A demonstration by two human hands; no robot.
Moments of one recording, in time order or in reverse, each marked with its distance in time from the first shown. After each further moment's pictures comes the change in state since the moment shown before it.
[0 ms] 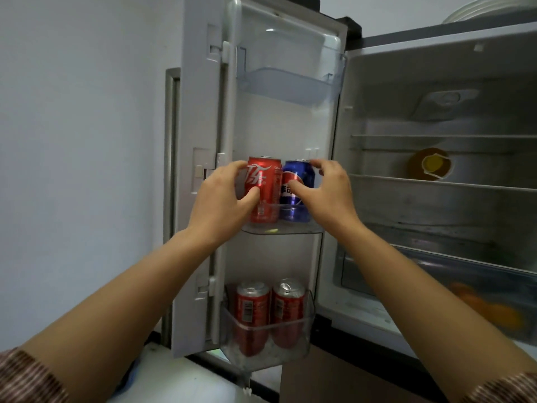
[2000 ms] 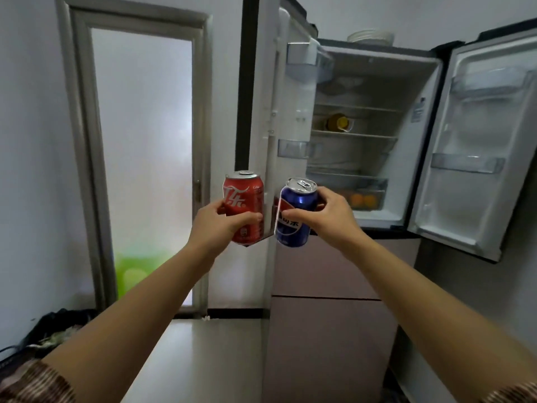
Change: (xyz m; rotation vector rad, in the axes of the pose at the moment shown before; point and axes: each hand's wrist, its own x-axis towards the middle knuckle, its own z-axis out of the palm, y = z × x) left_hand -0.187 -0.153 -0.260 -0.946 -0.629 -0.459; right_hand -0.294 -0.276 0.088 -0.046 0.009 0.453
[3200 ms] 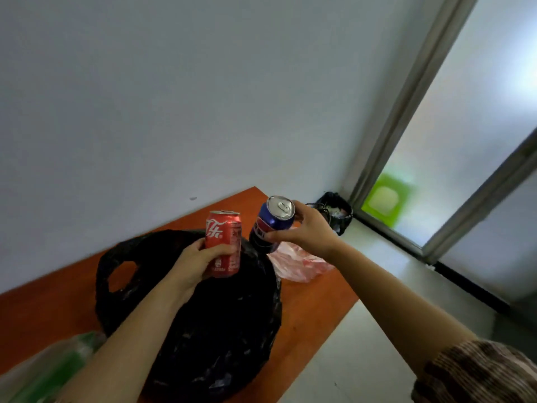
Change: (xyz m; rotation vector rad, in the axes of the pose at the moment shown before) left_hand -0.479 -0.113 -0.707 -0.226 0.833 -0.655; right_hand -0.328 -0.293 0.711 0.212 -1.124 -0.067
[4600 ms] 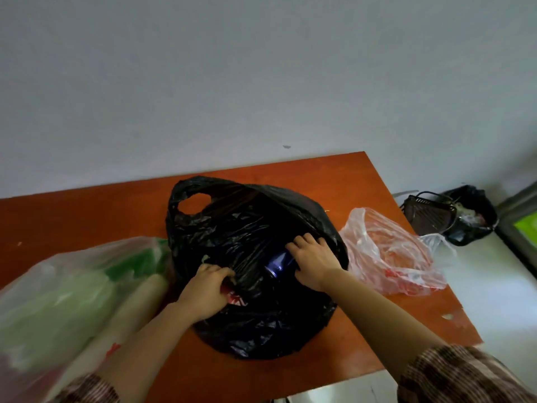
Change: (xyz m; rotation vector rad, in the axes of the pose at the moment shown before) left_hand -0.022 -0.139 -0.053 1.197 0.179 -0.239; right_hand 0.061 0.118 0.128 -1.109 -0.688 -0.476
